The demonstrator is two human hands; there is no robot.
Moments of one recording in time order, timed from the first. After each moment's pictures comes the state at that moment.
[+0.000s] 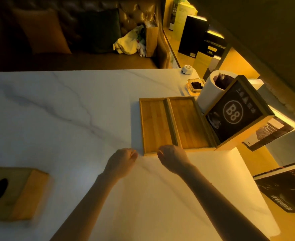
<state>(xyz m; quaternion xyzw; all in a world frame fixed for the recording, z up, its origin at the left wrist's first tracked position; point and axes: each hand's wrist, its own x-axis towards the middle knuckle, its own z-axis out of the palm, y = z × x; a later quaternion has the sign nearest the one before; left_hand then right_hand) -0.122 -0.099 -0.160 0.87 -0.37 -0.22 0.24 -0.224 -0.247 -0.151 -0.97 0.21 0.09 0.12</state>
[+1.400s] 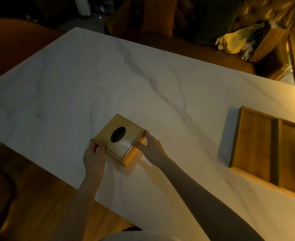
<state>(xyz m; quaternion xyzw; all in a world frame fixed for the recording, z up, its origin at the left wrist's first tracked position) -0.095 0.182 -0.161 0.79 0.22 0.04 0.57 -0.084 0.014 -0.151 -0.84 0.06 0.19 0.51</state>
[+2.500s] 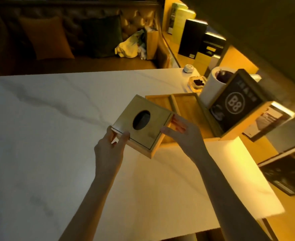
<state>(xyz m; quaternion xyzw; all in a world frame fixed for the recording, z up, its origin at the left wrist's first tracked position) -0.148 -0.033 -0.074 0.82 -0.20 -0.05 0.53 -0.246 -0.197 -0.059 -0.76 0.29 -0.20 0.55</state>
